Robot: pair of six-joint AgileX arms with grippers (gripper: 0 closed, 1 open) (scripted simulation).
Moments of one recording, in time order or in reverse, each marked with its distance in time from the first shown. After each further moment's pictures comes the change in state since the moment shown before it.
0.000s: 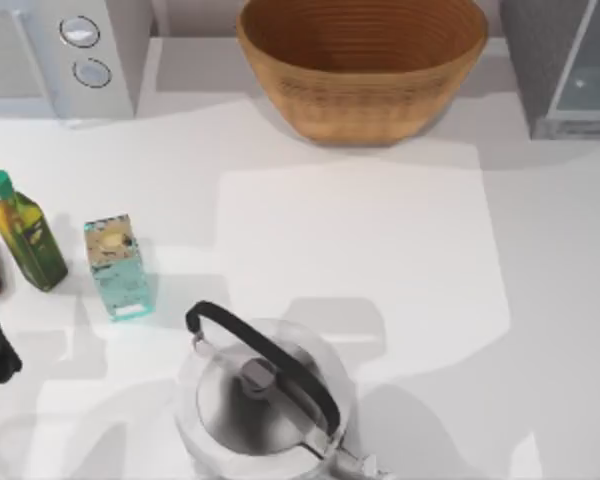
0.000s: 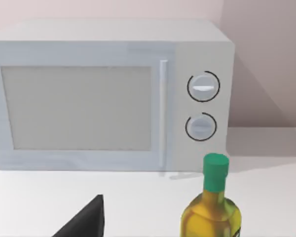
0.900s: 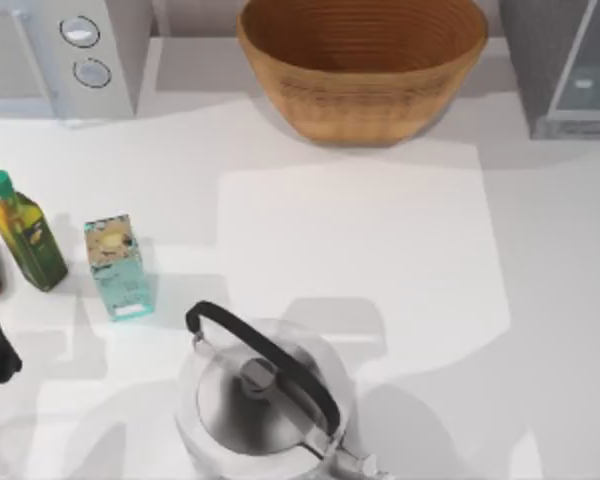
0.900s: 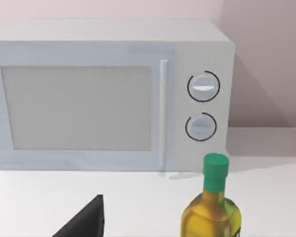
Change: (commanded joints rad) left arm 0.000 0.000 0.000 0.000 0.000 0.000; right arm 0.000 0.000 0.000 0.000 0.000 0.000
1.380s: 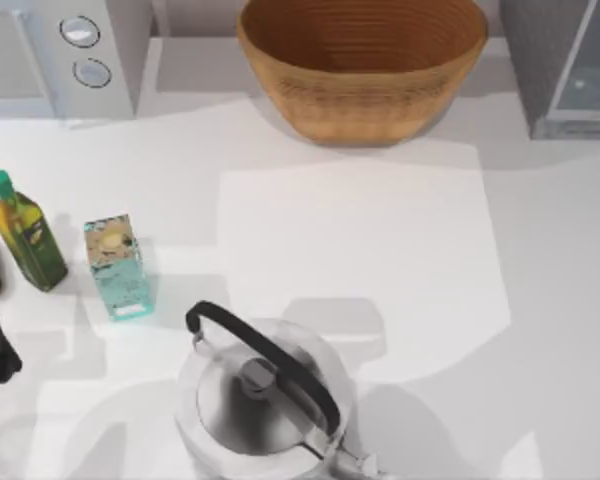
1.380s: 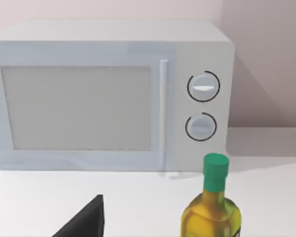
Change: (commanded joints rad) left arm 0.000 0.000 0.000 0.000 0.000 0.000; right arm -0.003 -0.037 0.003 -0.040 -0.001 0.001
